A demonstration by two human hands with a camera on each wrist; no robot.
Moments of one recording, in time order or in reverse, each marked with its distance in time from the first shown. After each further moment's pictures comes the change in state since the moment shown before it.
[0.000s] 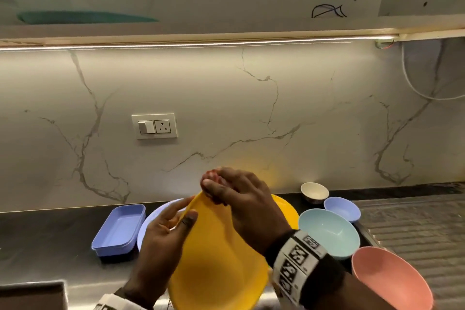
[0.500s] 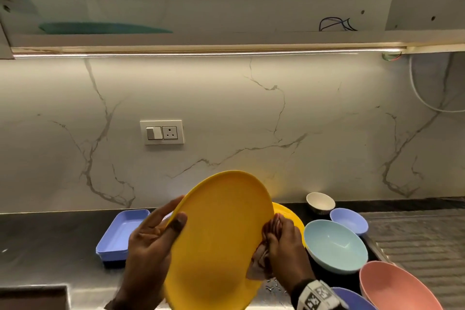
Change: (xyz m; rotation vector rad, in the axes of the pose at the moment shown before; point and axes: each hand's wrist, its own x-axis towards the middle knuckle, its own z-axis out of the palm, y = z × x) left_hand -0.010 0.021 -0.012 -0.210 0.089 0.033; right_hand -0.084 0.041 0.042 0.275 -0.124 0.951
